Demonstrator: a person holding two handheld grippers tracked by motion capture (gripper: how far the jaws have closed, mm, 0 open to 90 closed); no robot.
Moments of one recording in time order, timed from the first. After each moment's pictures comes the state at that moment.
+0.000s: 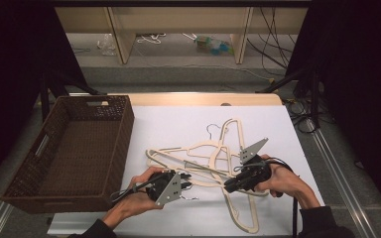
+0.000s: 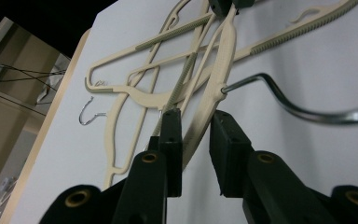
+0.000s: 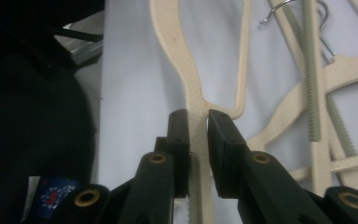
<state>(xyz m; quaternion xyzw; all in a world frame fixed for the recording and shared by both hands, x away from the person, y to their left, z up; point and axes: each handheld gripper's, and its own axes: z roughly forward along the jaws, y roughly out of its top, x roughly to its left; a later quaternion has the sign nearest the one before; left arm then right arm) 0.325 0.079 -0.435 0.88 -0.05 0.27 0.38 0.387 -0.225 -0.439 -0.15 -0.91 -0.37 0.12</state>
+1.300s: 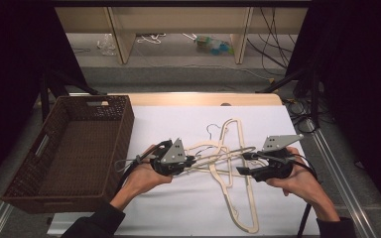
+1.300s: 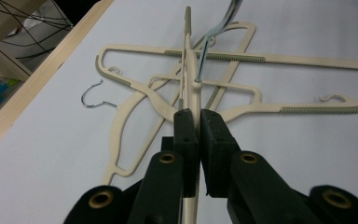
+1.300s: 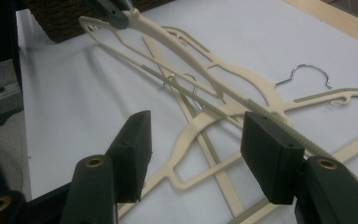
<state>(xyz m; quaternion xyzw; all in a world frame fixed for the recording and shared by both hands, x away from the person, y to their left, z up) 0.368 0.069 -0.395 0.88 0.12 0.17 0.42 0.367 -0.259 -0.387 -0.24 -0.87 -0.43 -0.08</state>
